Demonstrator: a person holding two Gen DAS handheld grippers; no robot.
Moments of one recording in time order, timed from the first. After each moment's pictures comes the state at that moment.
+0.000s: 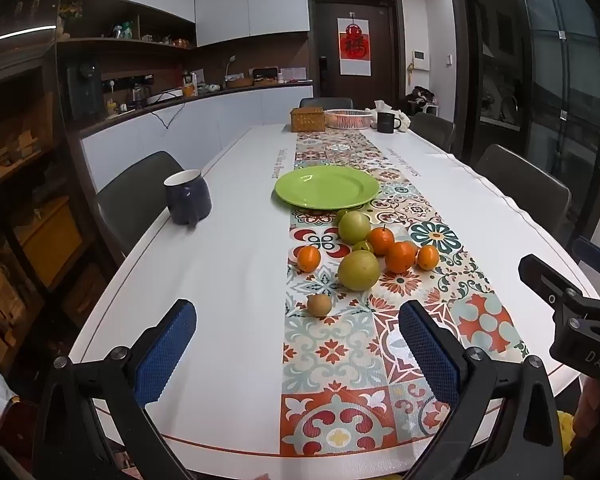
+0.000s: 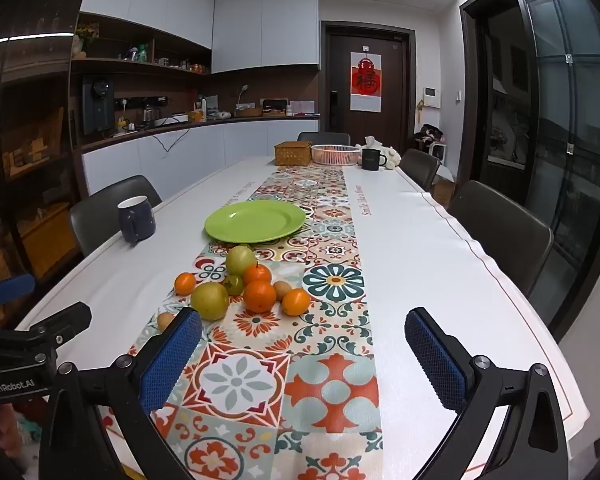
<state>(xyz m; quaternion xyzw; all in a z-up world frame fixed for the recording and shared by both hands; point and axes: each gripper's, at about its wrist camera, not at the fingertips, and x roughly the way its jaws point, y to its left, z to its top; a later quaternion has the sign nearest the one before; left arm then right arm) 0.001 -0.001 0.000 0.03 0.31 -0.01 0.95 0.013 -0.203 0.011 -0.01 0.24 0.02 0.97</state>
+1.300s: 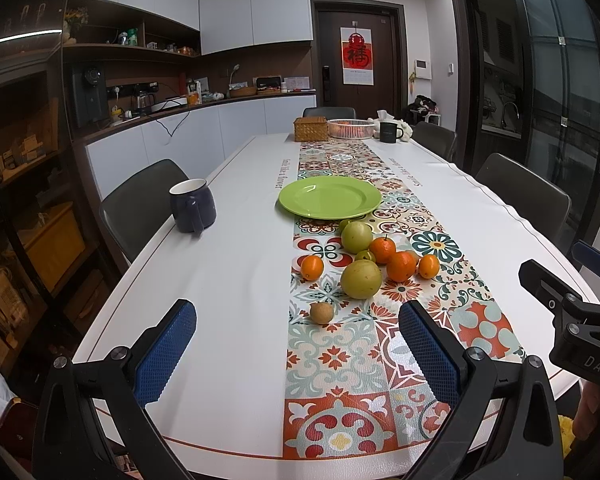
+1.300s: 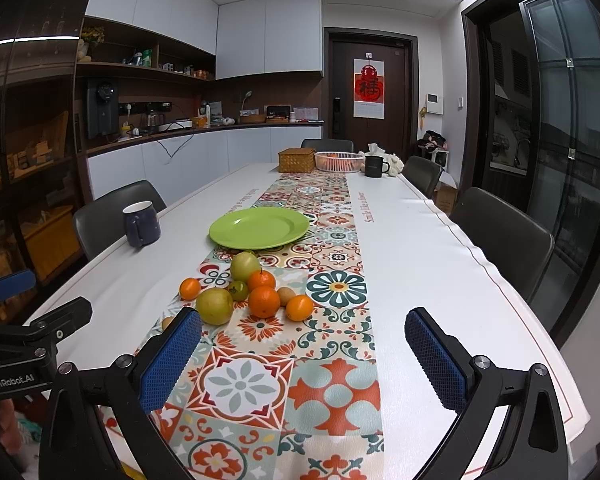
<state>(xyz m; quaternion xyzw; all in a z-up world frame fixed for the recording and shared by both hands) -0.009 0.002 0.011 0.03 0.28 -0.01 0.96 0.008 -0.201 0.014 -0.01 0.23 0.03 0.97</state>
